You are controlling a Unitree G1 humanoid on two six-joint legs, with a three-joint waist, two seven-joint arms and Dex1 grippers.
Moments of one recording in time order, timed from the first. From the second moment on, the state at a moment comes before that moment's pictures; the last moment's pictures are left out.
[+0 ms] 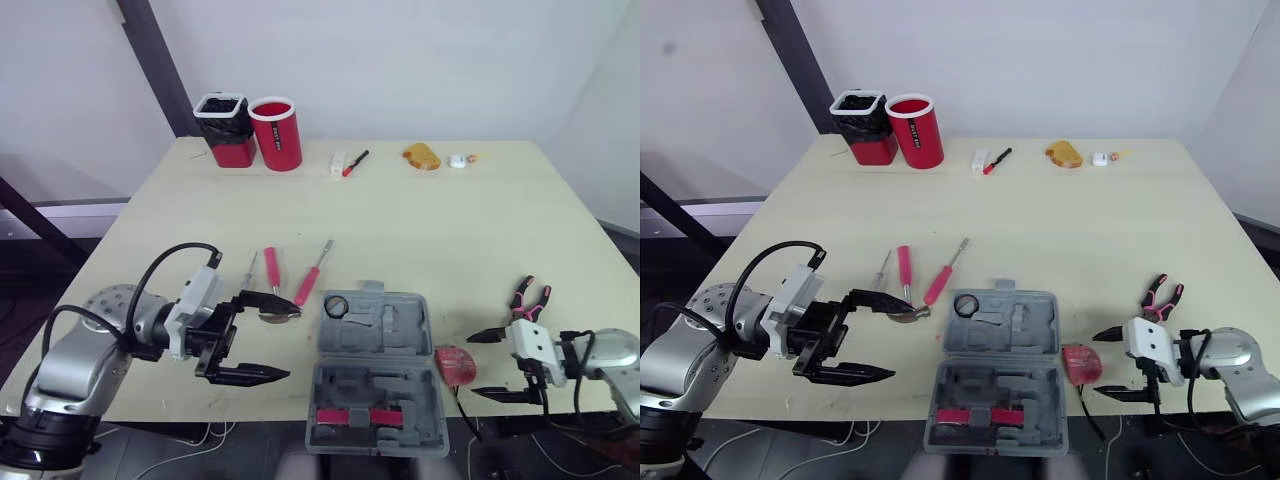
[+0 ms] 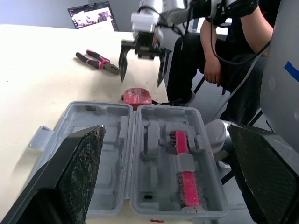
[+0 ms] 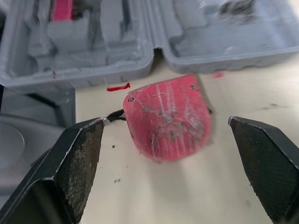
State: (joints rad) left arm -0.12 0.91 0.12 -0.26 -0.68 0.29 -1.50; right arm -0.12 -0.80 0.12 0.21 0.18 -0.19 1.34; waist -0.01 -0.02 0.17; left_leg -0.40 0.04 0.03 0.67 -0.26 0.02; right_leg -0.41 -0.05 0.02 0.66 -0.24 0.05
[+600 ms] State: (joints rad) left arm -0.11 0.91 0.15 -0.27 -0.69 0.30 -1.51; right arm -0.24 -0.72 0.21 0.40 0.08 -0.32 1.33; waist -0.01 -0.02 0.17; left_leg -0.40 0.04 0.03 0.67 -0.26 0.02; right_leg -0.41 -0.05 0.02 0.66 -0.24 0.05
